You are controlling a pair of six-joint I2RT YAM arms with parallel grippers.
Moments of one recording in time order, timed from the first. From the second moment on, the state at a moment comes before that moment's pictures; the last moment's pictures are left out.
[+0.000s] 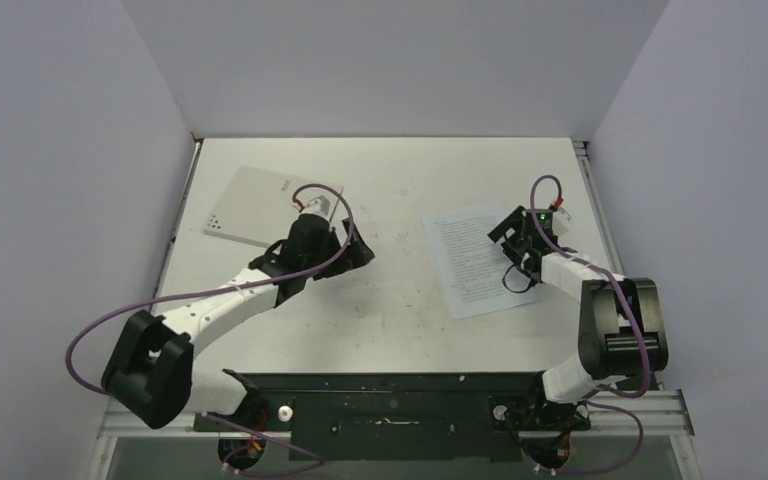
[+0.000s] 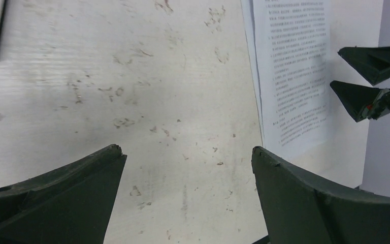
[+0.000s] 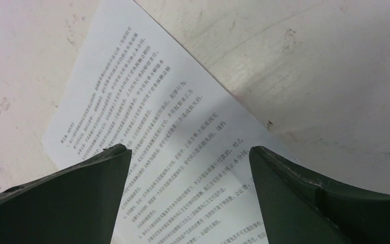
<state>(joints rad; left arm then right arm) -0.61 1.38 0.81 -0.09 0.00 -0.80 0.04 1.53 0.70 0.04 0.11 0.81</state>
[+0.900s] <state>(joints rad) -0.24 1.20 0.64 -0.19 -0.20 -0.99 0.53 1.96 1.53 -0.10 0.01 0.57</state>
